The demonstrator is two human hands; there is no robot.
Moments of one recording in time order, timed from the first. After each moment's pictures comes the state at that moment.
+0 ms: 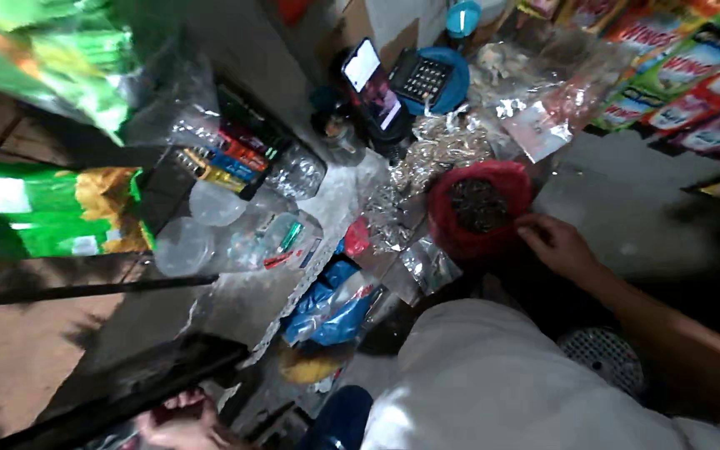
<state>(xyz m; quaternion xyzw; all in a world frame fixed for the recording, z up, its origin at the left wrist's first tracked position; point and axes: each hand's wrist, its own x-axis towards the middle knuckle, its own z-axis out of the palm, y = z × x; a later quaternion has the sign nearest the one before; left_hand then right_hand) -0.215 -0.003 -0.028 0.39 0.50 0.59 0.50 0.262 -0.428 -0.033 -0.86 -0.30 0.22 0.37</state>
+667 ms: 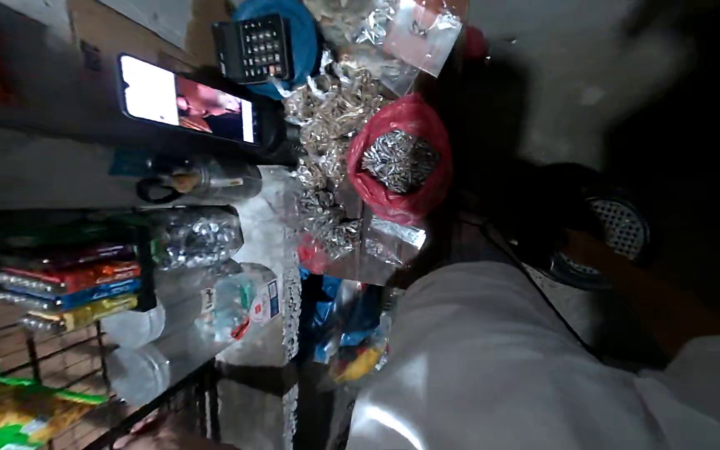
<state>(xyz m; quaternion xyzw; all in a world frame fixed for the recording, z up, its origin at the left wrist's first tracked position) -0.113 0.135 0.012 0.51 0.53 0.48 0.48 0.138 -0.603 -0.188 -0.82 0.12 0.53 0.18</state>
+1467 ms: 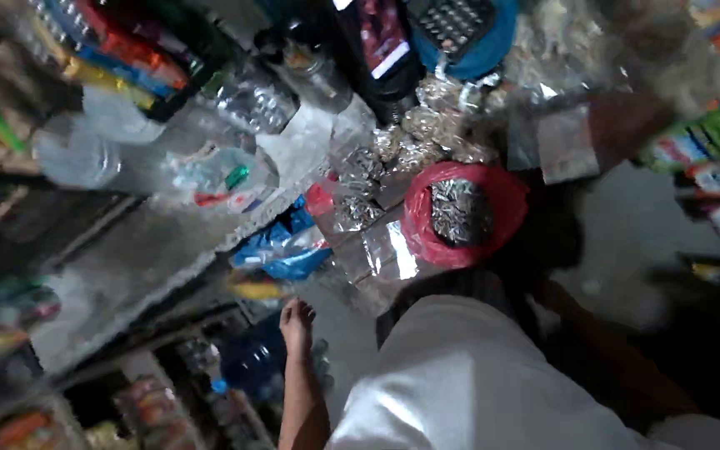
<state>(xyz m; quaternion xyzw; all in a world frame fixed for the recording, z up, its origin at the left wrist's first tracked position) -0.070 -0.232 -0.157 0.38 0.75 0.24 0.48 0.369 -0.535 -0.199 -0.81 -0.14 0.57 0.01</state>
